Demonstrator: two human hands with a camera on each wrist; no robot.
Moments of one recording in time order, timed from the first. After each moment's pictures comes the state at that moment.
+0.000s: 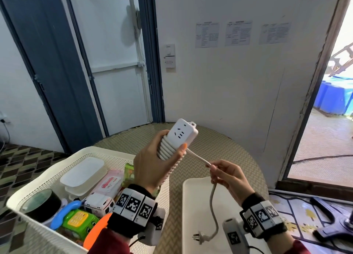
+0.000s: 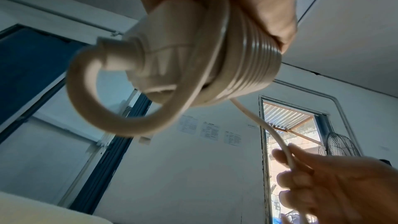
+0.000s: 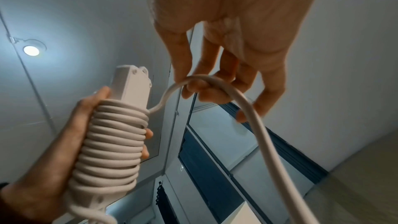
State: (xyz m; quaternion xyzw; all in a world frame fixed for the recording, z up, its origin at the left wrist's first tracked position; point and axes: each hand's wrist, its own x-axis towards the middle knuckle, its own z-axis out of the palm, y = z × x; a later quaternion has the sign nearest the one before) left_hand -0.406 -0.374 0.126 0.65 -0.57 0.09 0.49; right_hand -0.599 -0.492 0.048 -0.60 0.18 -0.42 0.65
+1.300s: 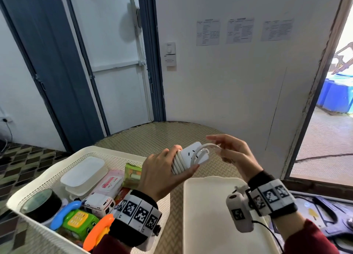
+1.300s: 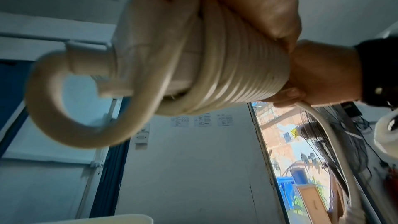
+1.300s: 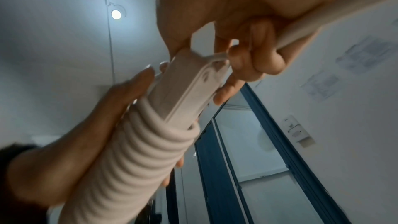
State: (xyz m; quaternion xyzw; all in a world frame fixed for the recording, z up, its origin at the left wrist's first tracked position) left_hand -0.410 -0.379 0.110 0.71 -0.65 0.13 0.25; right_hand -0.601 -0.498 0.116 -0.71 0.18 -0.43 0.53
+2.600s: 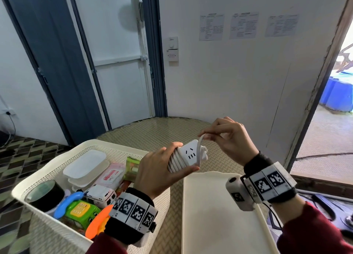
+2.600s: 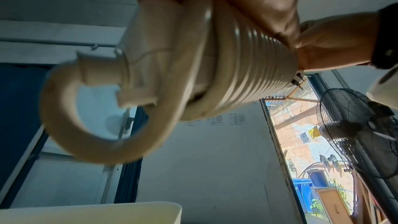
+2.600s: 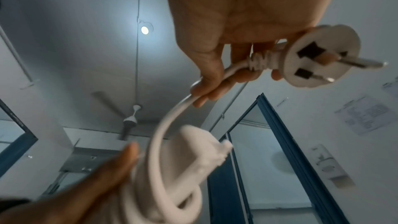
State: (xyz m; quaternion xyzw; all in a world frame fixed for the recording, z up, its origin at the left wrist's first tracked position) left_hand -0.411 -0.363 0.112 0.69 -0.66 0.11 0.27; right_hand -0.590 -0.491 0.153 -0.85 0.18 -0.46 0.20
